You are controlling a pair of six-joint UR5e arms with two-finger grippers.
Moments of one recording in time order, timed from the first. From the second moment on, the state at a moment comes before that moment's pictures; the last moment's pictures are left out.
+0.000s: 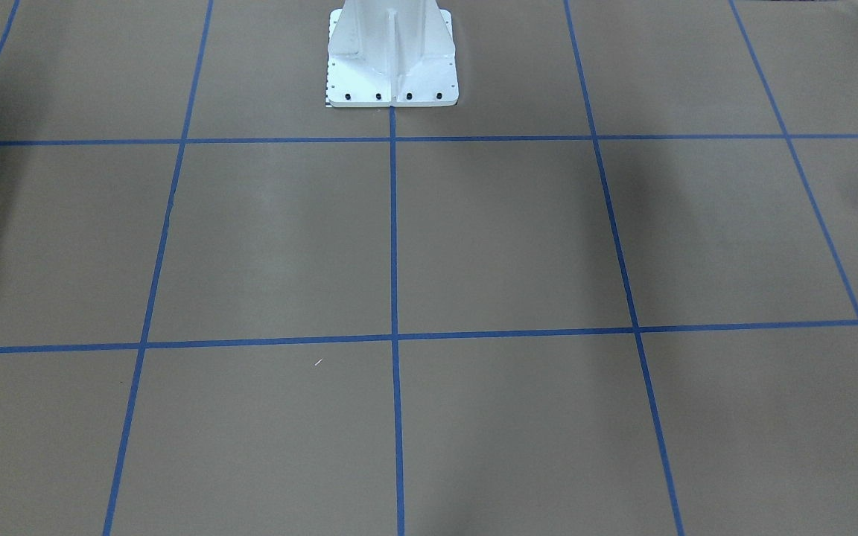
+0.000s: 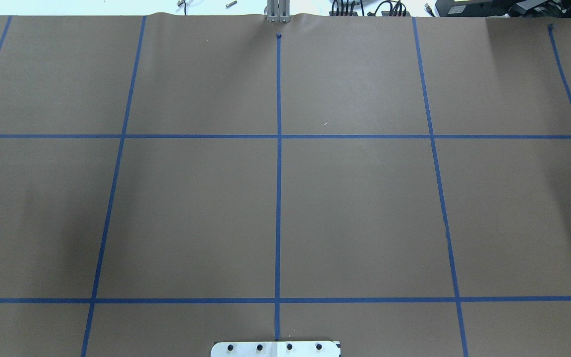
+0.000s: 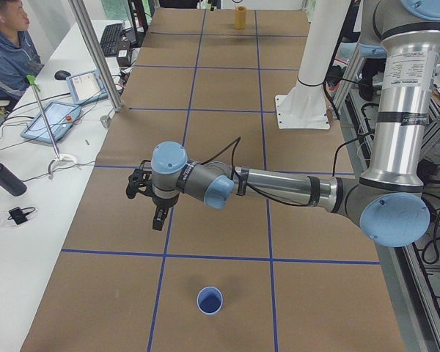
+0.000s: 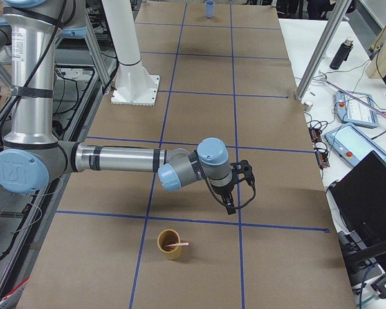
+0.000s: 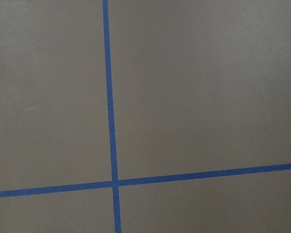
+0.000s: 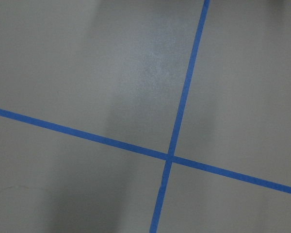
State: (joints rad) left arm -1.50 -1.63 -1.62 -1.89 -2.34 -0.23; right arm 1.48 -1.66 1.66 -1.16 2.25 0.10
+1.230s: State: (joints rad) left arm -1.49 -1.52 -1.63 -2.05 -2.35 -0.19; right arm 1.47 -1.68 1.73 -1.22 2.30 0.11
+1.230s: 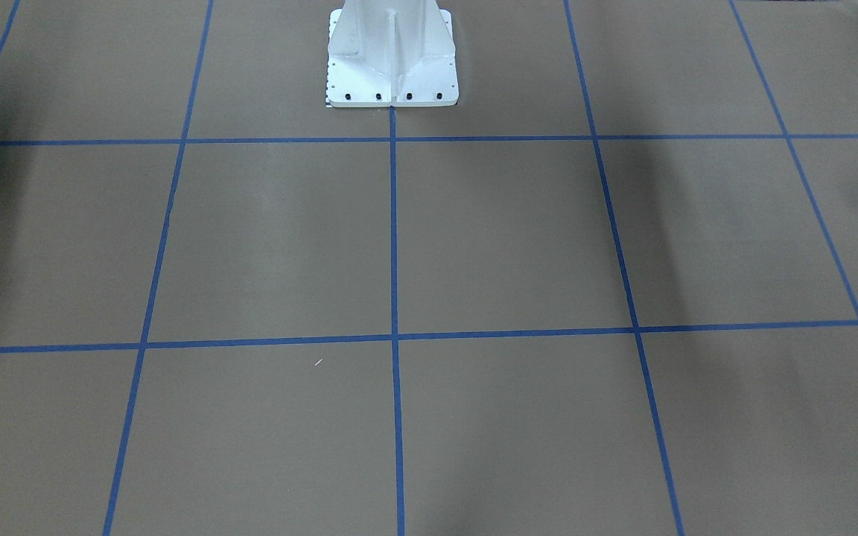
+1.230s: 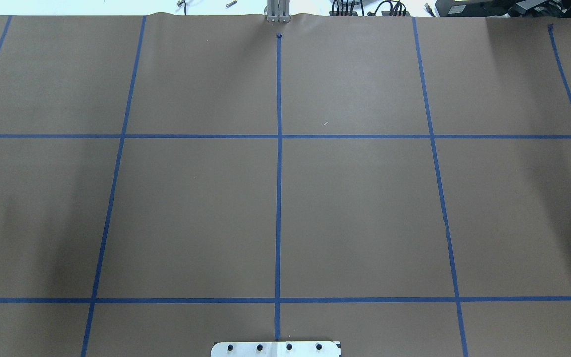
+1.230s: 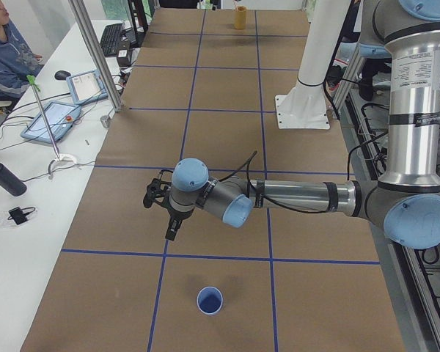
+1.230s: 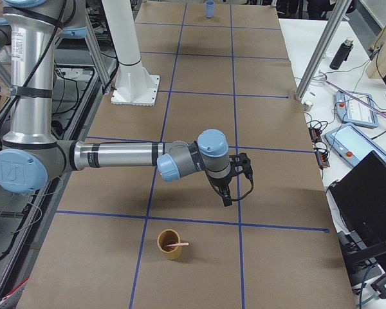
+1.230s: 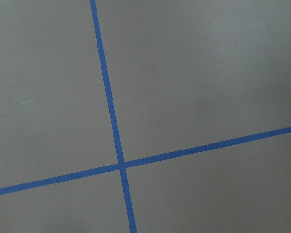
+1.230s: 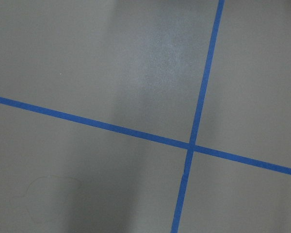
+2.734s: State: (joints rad) left arm -1.67 -1.55 -1.26 -2.04 -2.36 0.39; right arm 1.46 -1.71 1.68 -1.02 2.33 0.16
